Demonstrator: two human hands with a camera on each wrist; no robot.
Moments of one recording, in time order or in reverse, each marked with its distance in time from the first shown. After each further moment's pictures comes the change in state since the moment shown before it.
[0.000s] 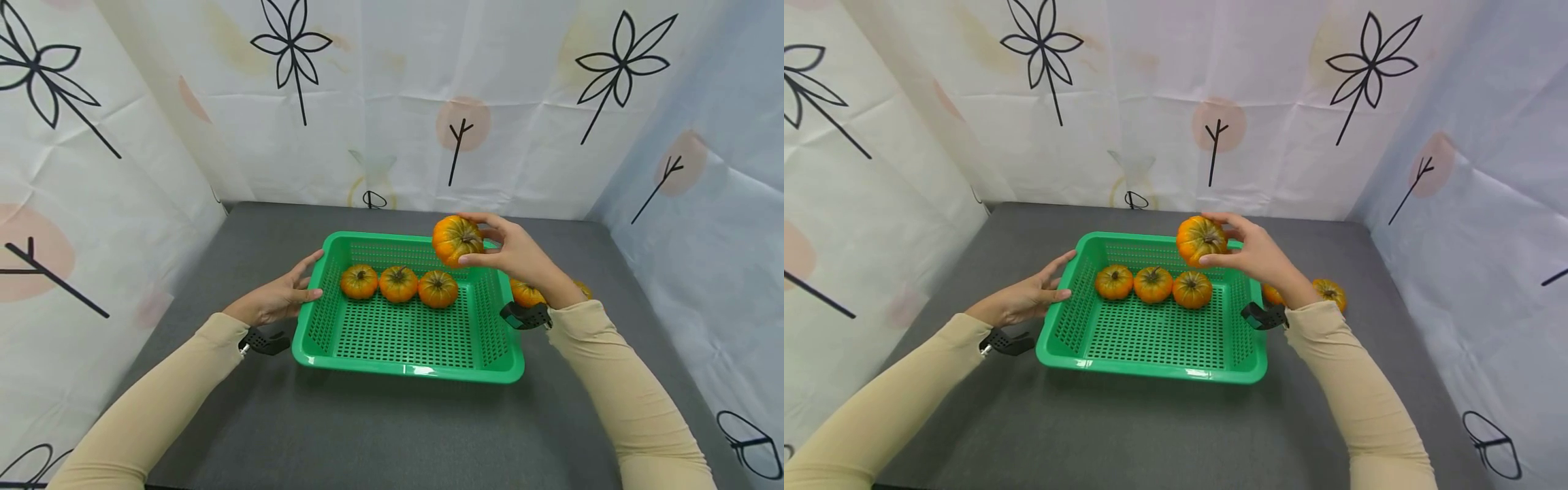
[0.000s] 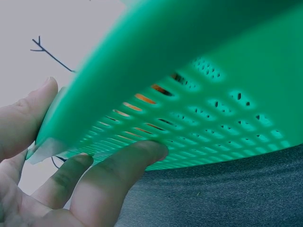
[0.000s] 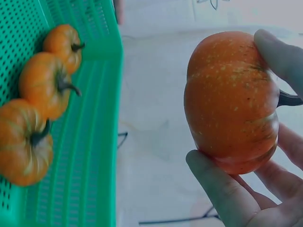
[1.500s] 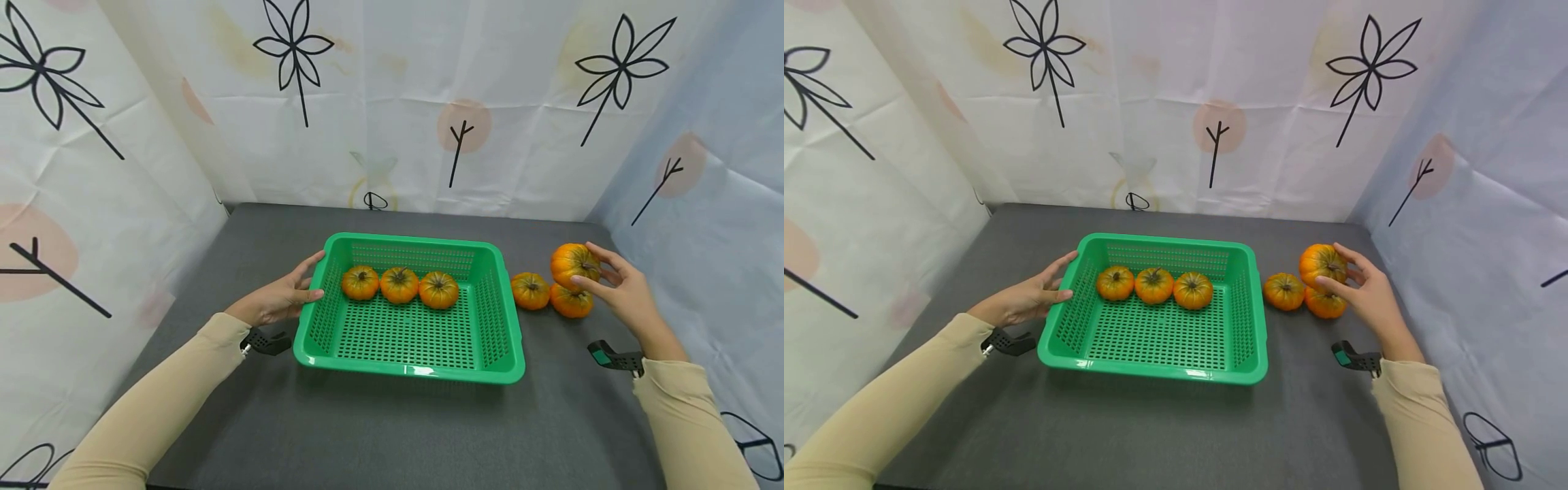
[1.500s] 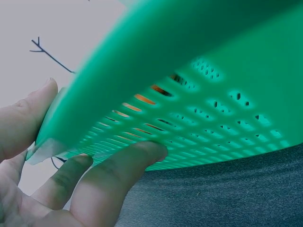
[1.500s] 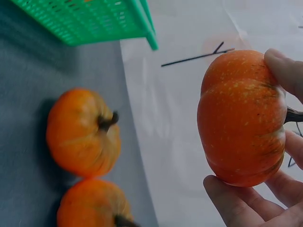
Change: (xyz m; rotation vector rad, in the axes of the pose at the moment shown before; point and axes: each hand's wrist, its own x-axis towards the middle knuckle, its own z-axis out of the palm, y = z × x) left_hand -0.003 0.003 0.003 -0.016 0.005 -0.008; right_hand -0.111 0.091 -0.077 -0.200 0.340 0.260
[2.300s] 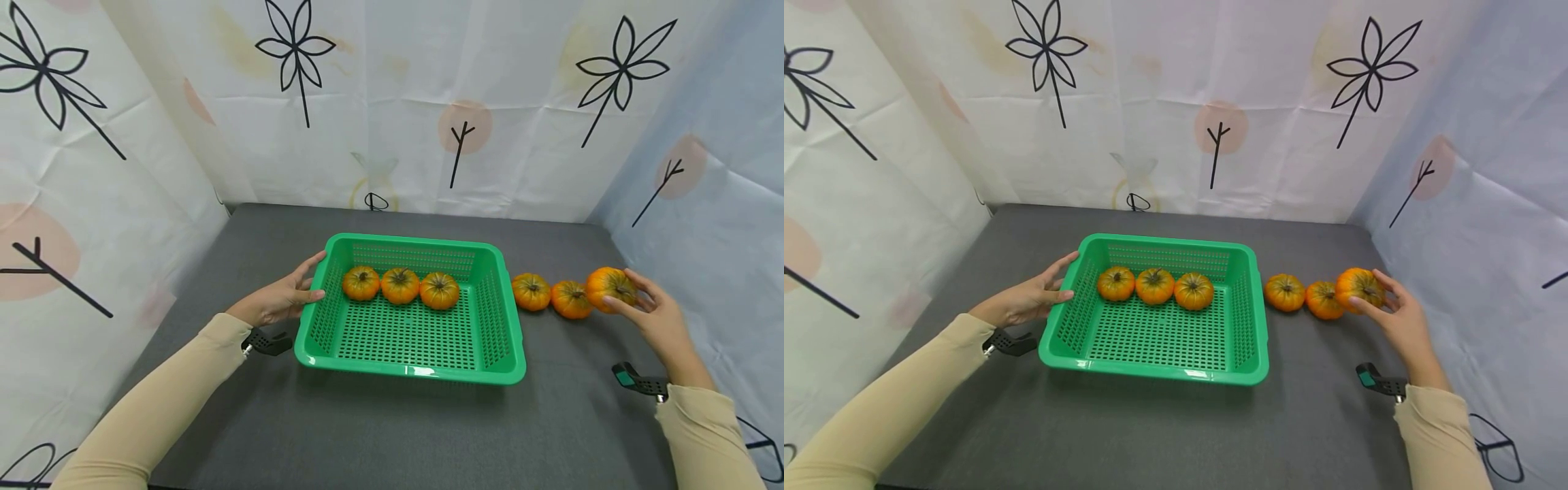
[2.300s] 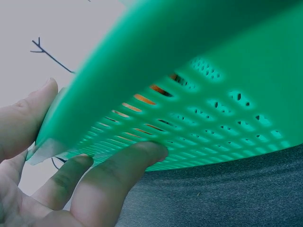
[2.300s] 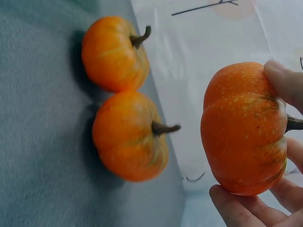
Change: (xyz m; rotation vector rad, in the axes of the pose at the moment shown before) left_hand 0.001 -0.001 0.000 0.041 -0.006 0.009; right_hand -0.025 0.048 -0.015 0.024 0.068 0.182
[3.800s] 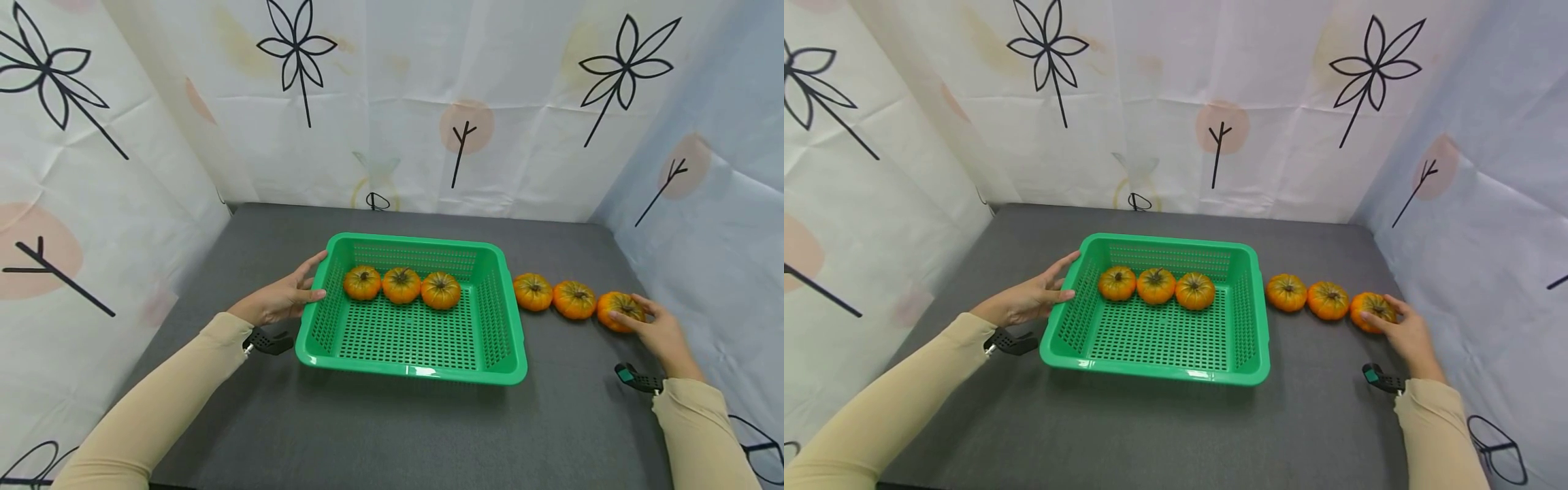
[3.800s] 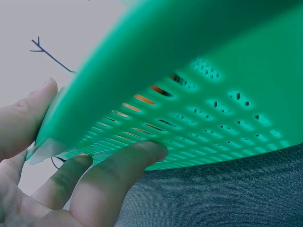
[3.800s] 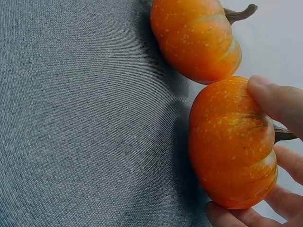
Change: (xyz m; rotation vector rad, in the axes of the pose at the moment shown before) left_hand 0.000 0.000 -0.001 -0.025 0.012 -0.007; right_hand 0.020 0.058 0.000 -0.148 -0.058 0.134
